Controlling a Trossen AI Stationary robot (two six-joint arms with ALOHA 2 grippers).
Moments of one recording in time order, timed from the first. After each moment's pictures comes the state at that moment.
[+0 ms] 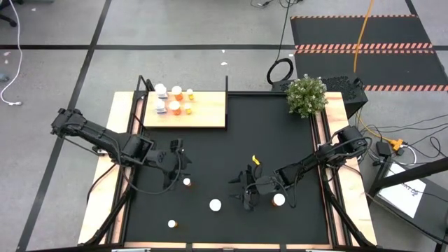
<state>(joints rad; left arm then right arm) -0.35 1.17 0.96 -0.67 -0.19 -0.16 0.42 1.80 0.75 0.61 0.32 0.31</state>
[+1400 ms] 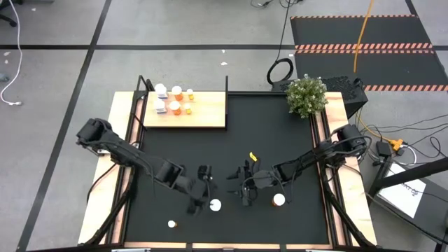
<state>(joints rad) -0.45 1.62 1.16 -0.36 -0.11 -0.16 0.36 1.80 0.75 0.61 0.26 0.22</state>
